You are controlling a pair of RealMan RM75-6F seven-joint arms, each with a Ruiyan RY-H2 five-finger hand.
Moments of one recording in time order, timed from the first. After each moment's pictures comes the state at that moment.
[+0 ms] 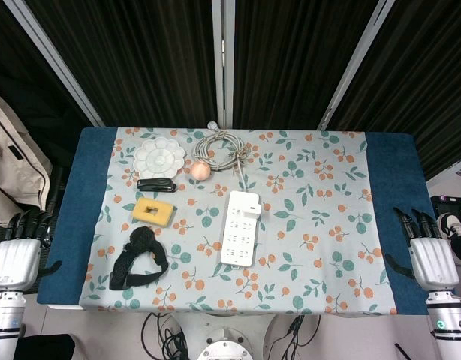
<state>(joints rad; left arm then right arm) -0.12 -1.16 -0.07 -1.67 1.41 1.45 0.30 0.11 -1.11 0.08 -1.67 -1.47 1.43 -0.08</state>
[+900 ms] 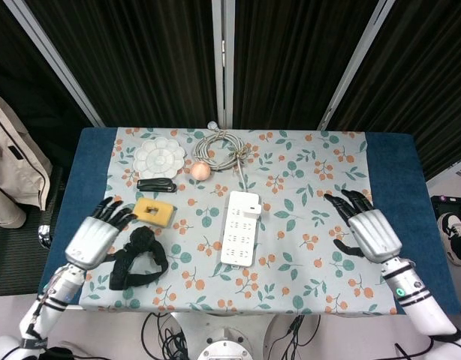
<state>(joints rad) -0.40 -1.20 -0.08 -1.73 1.62 1.19 0.33 0.38 -1.05 0.14 -1.80 -1.54 1.12 -0.09</state>
